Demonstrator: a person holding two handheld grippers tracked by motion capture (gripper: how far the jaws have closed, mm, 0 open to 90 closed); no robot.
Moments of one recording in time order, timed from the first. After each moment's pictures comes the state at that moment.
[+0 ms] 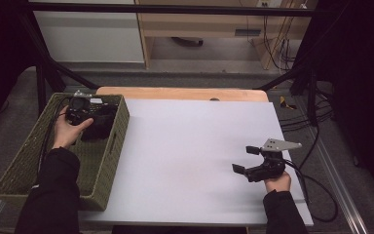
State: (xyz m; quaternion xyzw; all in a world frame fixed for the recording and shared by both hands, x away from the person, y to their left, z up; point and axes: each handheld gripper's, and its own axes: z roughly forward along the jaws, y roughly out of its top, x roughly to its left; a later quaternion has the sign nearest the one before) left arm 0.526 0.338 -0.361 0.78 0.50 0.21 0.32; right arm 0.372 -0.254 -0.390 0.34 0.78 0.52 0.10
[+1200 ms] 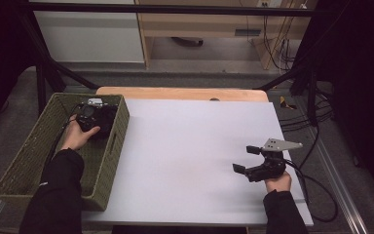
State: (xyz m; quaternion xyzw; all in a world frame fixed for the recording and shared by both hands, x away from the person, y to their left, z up) left arm 0.537 0.328 -0.403 0.81 0.49 0.21 0.25; right arm 0.372 -0.255 -0.389 0.34 0.78 0.52 0.10
